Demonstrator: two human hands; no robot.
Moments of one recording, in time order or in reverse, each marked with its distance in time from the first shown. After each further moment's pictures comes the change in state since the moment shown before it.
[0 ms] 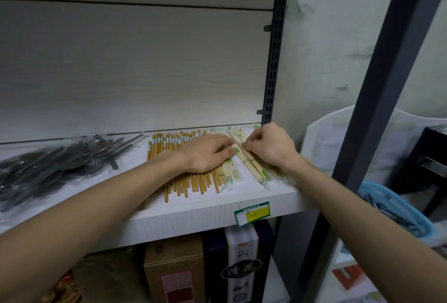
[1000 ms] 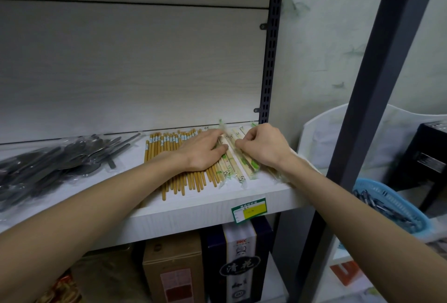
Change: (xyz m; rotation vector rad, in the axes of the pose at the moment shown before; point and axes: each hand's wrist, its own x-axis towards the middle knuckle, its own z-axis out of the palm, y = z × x) left_hand 0.000 0.006 0.002 -0.036 0.056 -0.098; right_hand -0.014 -0.009 0.000 0.071 0.000 -0.012
